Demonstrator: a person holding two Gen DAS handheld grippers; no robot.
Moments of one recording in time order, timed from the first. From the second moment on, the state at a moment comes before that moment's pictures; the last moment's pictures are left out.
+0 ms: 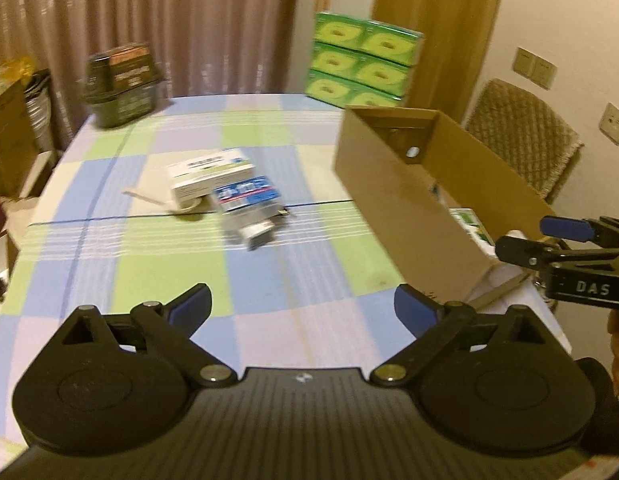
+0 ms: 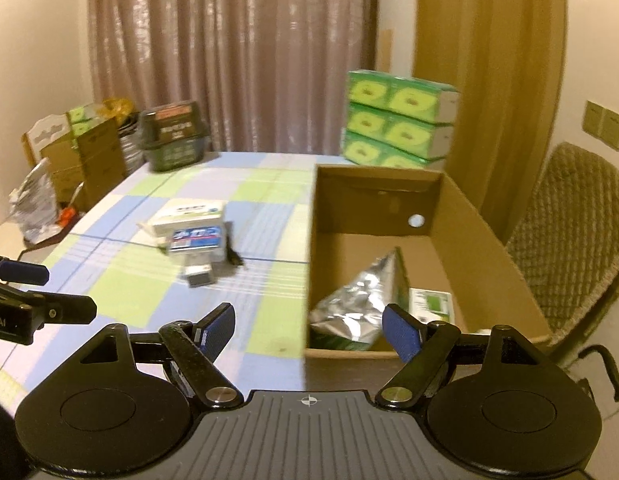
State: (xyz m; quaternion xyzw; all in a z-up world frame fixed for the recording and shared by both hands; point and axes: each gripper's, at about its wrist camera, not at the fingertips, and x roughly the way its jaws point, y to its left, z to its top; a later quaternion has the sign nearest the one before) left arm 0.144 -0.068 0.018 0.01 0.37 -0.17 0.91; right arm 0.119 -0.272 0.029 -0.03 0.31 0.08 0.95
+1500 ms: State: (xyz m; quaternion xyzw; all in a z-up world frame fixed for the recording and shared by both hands) left arm 0.294 0.046 -0.061 0.11 0.40 -0.16 0.89; right arm 0.284 -0.123 -0.048 -0.10 0.35 0.19 0.91
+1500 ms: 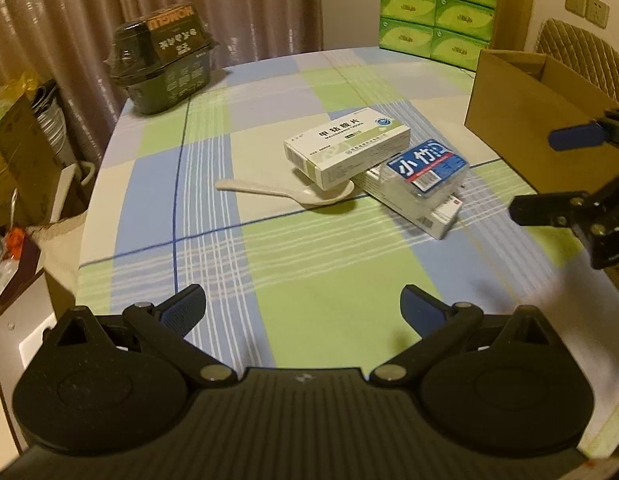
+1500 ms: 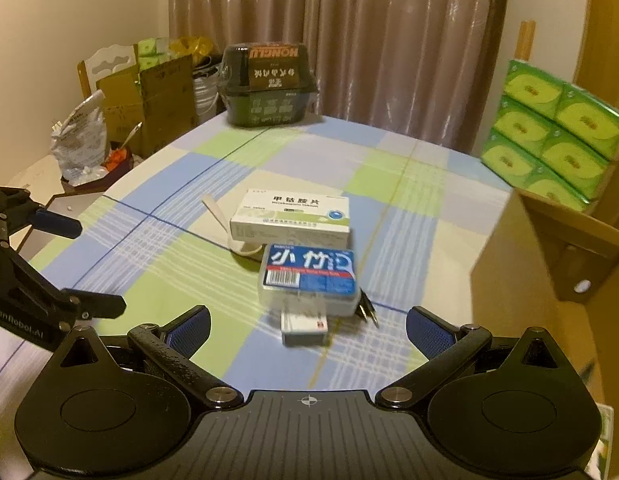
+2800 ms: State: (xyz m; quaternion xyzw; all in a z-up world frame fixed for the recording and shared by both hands) left arm 0.425 0.001 -0.133 0.24 0.33 -0.35 0.84; right arm 0.364 -0.126 -0.104 -0.07 0.39 0.17 0.90
